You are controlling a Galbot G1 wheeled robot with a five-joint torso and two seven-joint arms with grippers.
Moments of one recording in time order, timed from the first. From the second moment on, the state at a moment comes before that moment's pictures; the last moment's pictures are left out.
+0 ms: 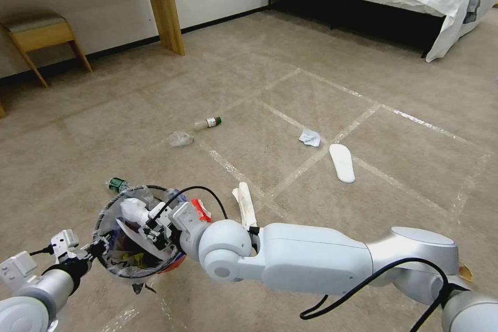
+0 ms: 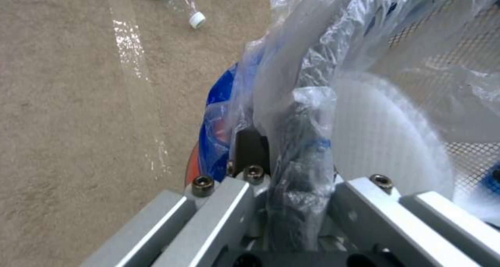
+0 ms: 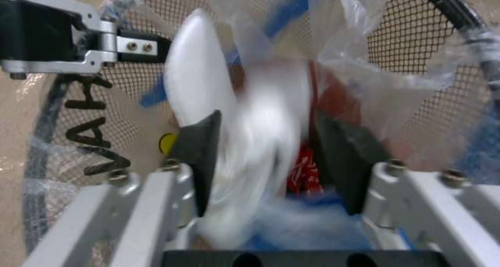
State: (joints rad) left arm 1.64 -1.27 -1.03 -2.19 -1.11 0.72 -0.26; right arm -0.22 1.31 -0.93 1.83 1.17 -0.54 0.59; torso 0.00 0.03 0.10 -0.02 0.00
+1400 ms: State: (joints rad) left arm 1.64 -1.27 -1.05 -2.16 -1.09 0.71 -0.25; right arm -0.22 1.27 -0.64 1.95 1.13 -0.50 0.55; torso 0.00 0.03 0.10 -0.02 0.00
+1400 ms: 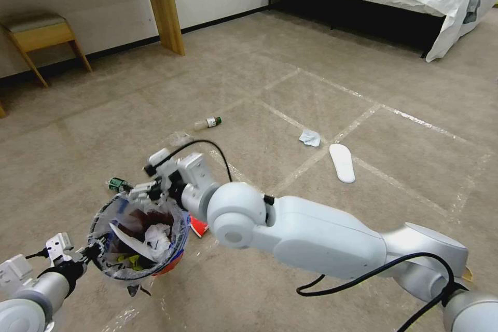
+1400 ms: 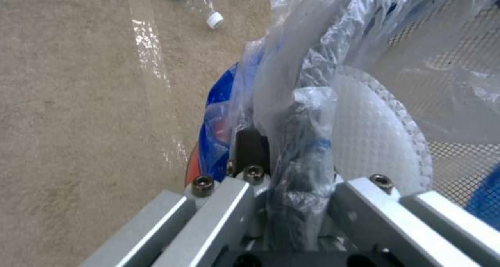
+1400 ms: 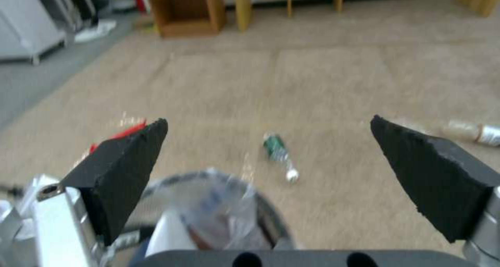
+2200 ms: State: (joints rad) left arm 1.64 -1.29 -1.06 -2.16 -1.09 0.70 -0.26; right arm -0.77 1.00 0.09 2.18 0.81 -0.05 0.25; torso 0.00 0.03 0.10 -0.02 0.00
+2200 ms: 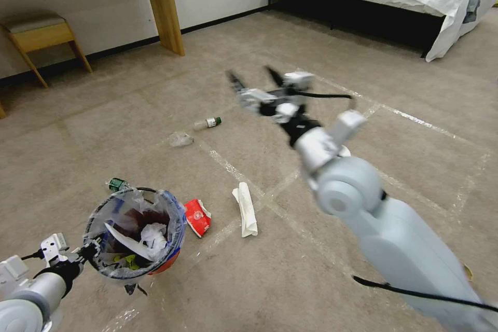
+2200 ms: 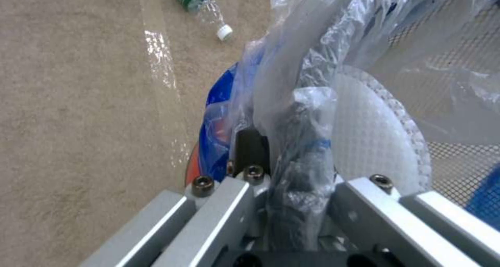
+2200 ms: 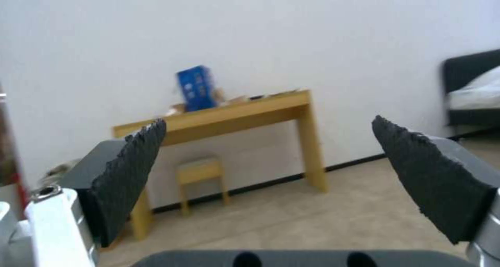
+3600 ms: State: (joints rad) left arm 1.65 -1.31 -1.07 -2.16 -1.07 0.69 -0.26; right arm -0.84 1.16 -0.06 1.81 0.73 -0.52 0.52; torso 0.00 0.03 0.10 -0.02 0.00
